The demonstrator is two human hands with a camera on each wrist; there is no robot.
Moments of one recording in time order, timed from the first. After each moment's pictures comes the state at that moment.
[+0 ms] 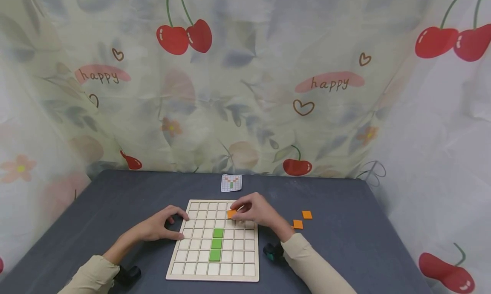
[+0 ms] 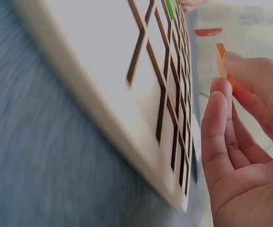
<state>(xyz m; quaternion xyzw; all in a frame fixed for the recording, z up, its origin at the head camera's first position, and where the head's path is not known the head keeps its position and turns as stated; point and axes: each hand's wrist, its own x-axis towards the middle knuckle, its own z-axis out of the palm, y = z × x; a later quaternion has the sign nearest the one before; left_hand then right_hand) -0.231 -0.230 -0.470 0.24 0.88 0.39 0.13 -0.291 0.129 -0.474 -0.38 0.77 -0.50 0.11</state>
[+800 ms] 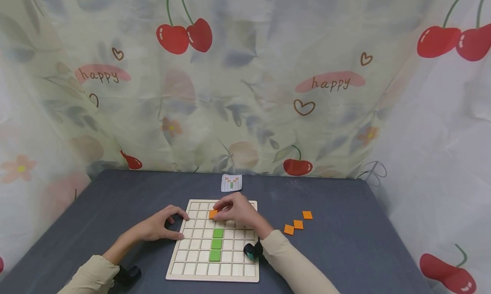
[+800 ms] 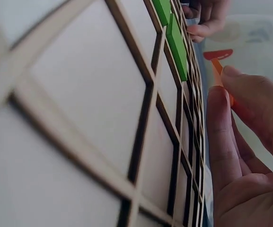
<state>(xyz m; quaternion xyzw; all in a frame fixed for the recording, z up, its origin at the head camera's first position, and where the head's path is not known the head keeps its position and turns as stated) -0.231 -0.229 -0.471 0.23 0.89 0.38 0.13 -0.291 0.078 -0.481 -0.34 0.76 -0.54 0.13</state>
